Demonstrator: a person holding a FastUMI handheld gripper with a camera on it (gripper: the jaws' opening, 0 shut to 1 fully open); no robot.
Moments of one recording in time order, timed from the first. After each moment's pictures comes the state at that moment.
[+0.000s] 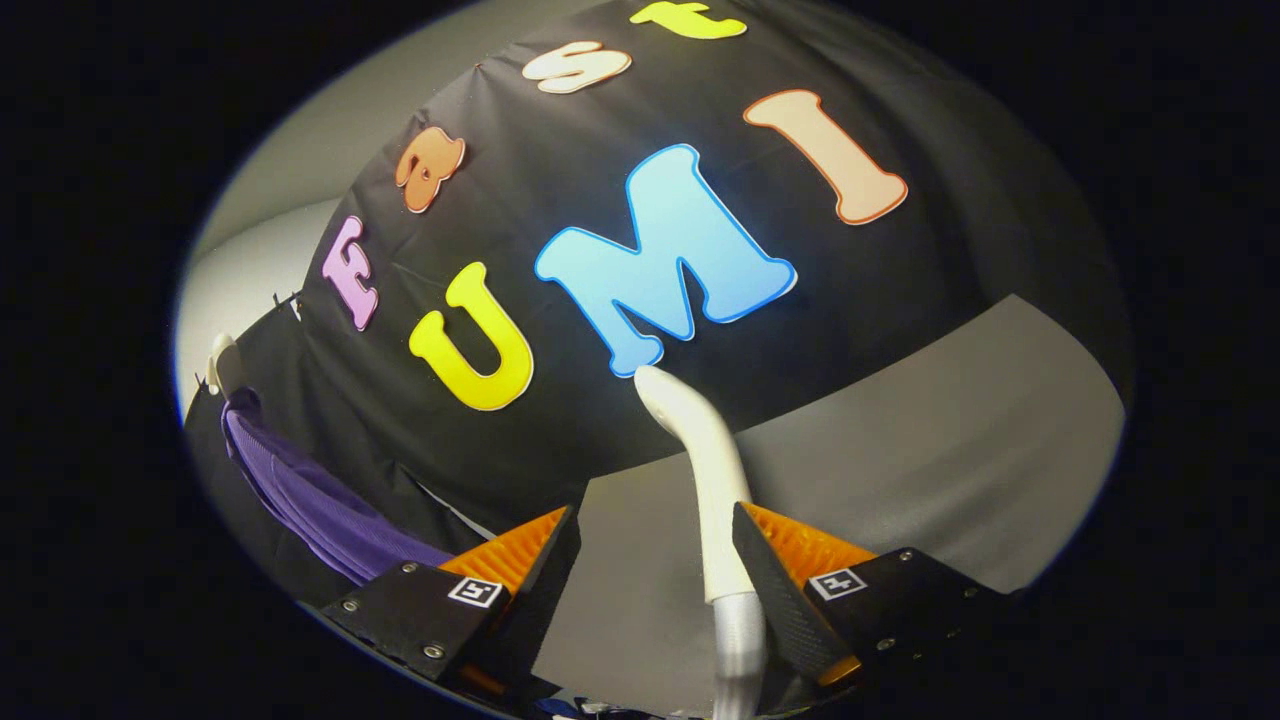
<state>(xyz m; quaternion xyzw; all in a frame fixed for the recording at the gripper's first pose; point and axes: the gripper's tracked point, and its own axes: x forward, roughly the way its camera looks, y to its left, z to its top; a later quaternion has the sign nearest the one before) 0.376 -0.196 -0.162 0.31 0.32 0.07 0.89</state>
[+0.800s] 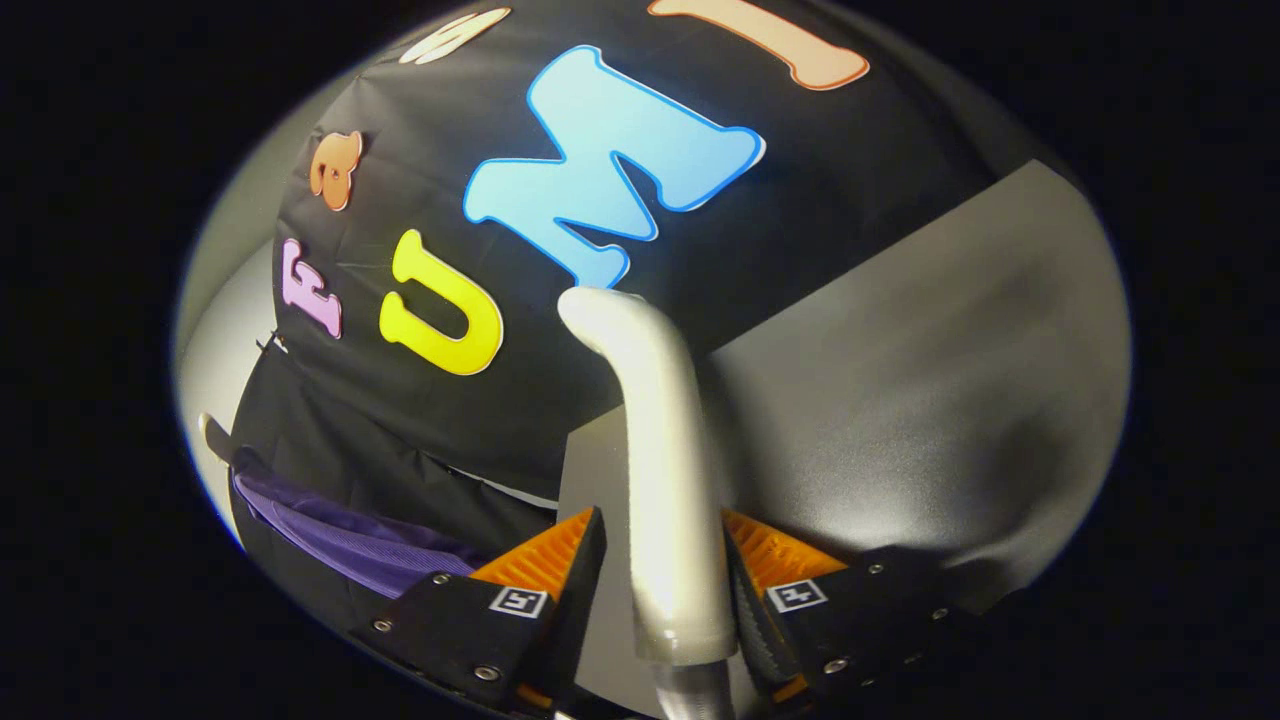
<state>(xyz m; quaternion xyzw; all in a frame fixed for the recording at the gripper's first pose) 0.390 -0.173 -0.234 0.42 0.44 0.10 0.79</state>
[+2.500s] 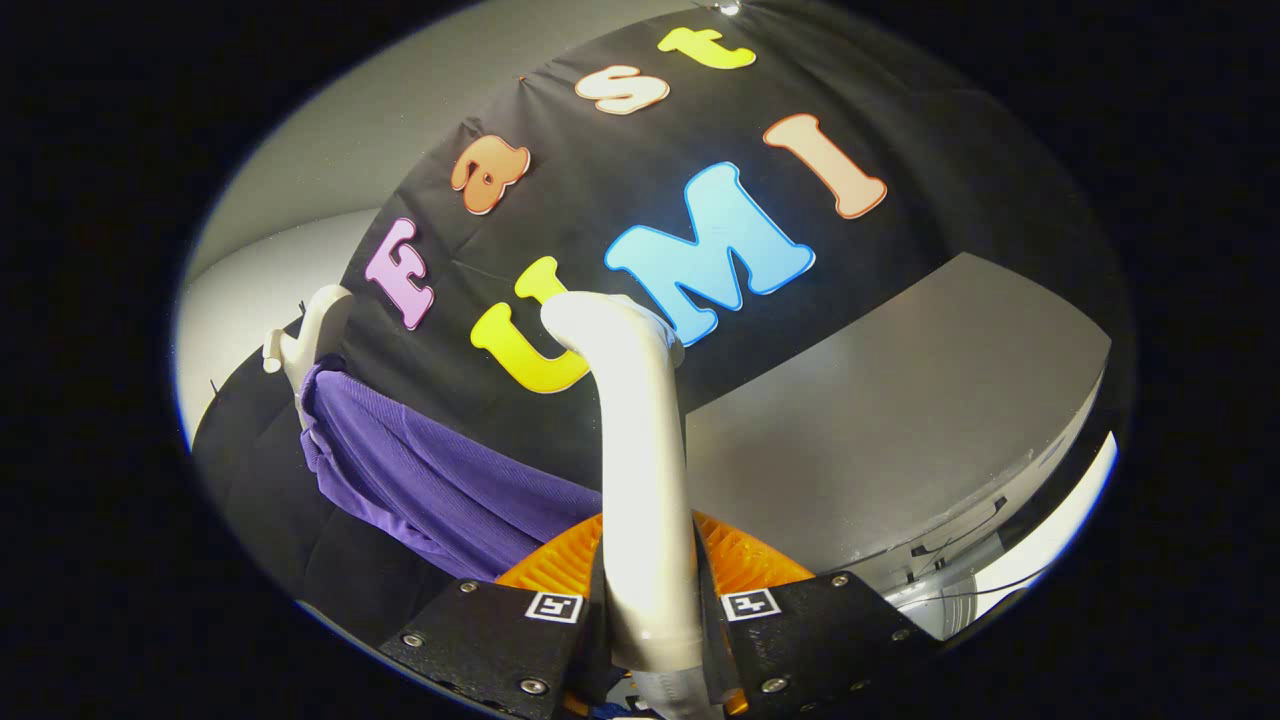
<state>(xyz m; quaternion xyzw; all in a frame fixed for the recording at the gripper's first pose) 0.215 -0.057 -0.054 0.32 0.27 0.04 0.91</state>
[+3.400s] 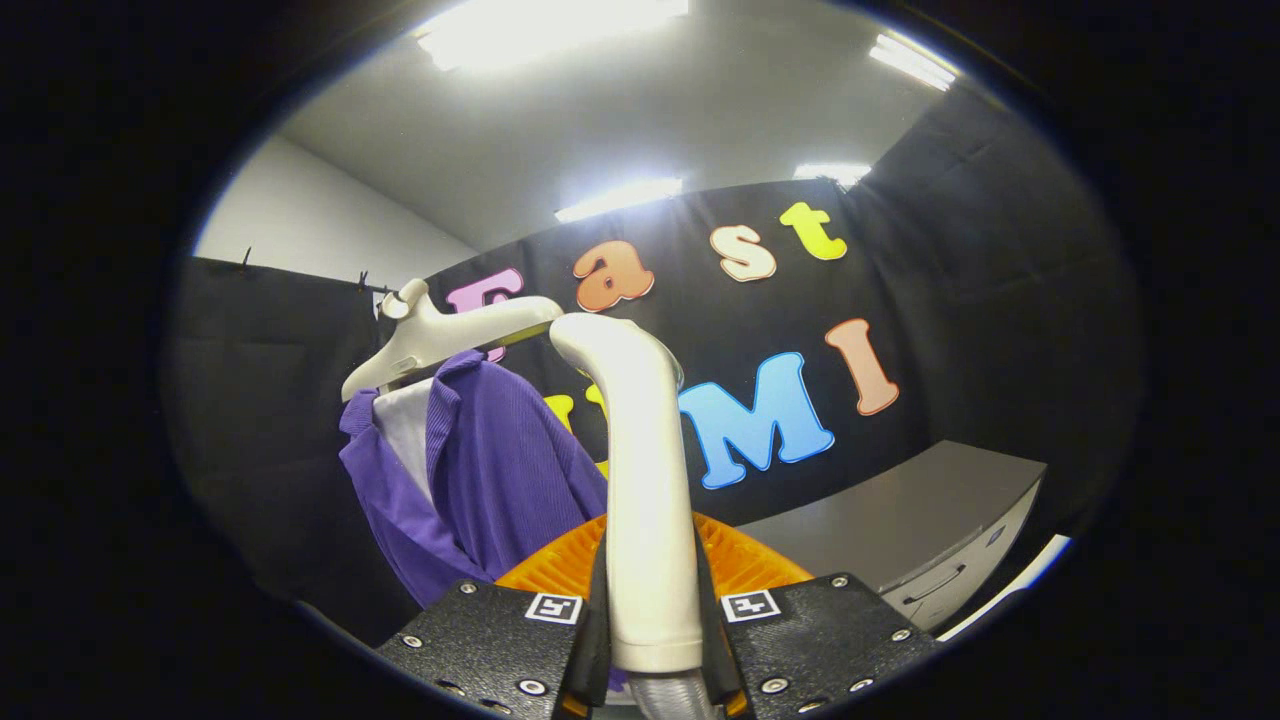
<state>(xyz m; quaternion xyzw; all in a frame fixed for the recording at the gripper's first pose) 0.175 0.078 0.051 0.13 0.05 -0.02 0.99</state>
